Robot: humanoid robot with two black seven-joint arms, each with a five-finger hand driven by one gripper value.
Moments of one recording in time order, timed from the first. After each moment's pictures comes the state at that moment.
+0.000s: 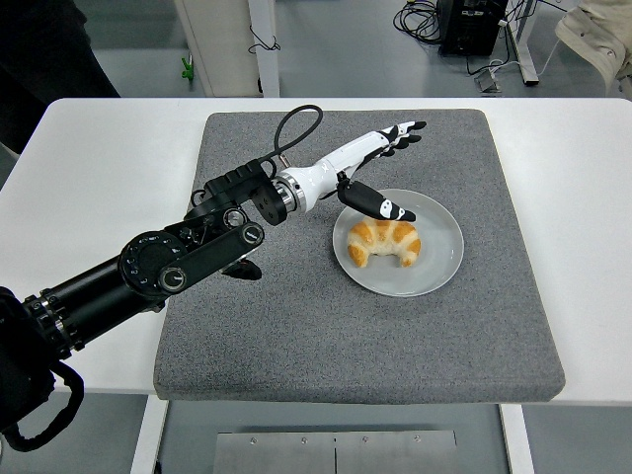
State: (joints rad) left arm -0.95 0.06 -0.49 -0.98 1.04 0.01 -0.10; right arm -0.10 0.00 -0.01 0.13 -0.10 0.03 0.41
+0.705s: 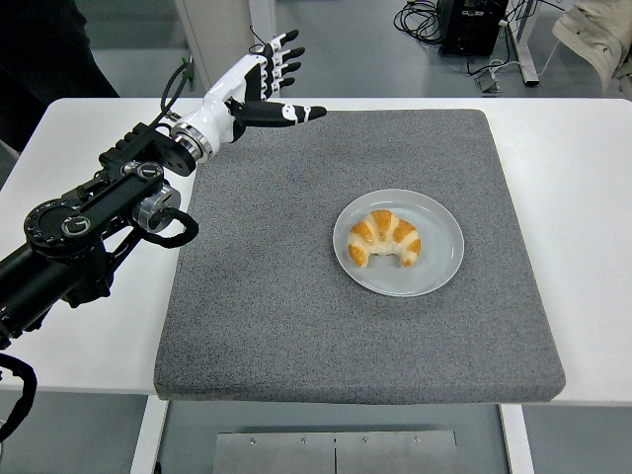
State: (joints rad) left arm -0.91 0.22 -0.71 -0.94 0.67 0.03 -0.16; right arm -0.10 0.00 -0.01 0.13 -0.10 0.02 0.41
